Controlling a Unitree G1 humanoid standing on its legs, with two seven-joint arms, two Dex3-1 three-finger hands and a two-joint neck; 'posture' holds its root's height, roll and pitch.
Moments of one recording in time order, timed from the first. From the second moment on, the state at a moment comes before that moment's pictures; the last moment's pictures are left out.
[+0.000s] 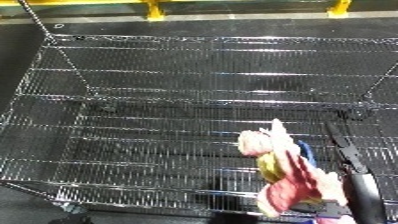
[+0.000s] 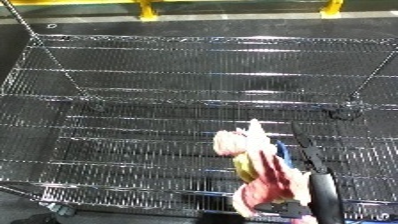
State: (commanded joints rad) left arm 0.11 0.33 0.00 0.04 -0.36 -0.10 0.21; right arm -0.13 -0.45 -0.02 0.04 0.14 -0.13 -0.15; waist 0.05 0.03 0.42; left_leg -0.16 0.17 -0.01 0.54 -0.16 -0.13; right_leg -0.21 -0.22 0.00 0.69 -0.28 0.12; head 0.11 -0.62
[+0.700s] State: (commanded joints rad) left arm 0.13 0.38 -0.04 0.05 -0.42 -0.12 0.19; right arm -0.44 -0.72 0.18 0.32 -0.03 -0.05 -0.10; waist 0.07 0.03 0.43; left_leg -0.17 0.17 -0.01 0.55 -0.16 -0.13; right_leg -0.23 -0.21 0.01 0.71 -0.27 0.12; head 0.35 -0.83
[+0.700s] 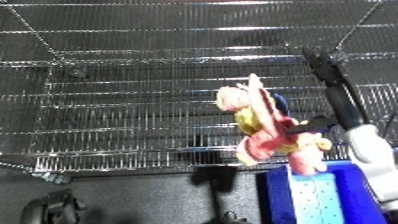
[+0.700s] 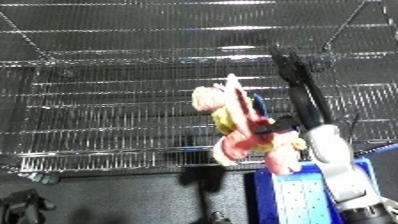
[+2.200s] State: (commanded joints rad) left arm 0.10 0.40 -0.14 0.05 -0.43 -0.16 0.18; right arm -0.74 -0.59 0.55 0.94 -0.15 -0.03 0.00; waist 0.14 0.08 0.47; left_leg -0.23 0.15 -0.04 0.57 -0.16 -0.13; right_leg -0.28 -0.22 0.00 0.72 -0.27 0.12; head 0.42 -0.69
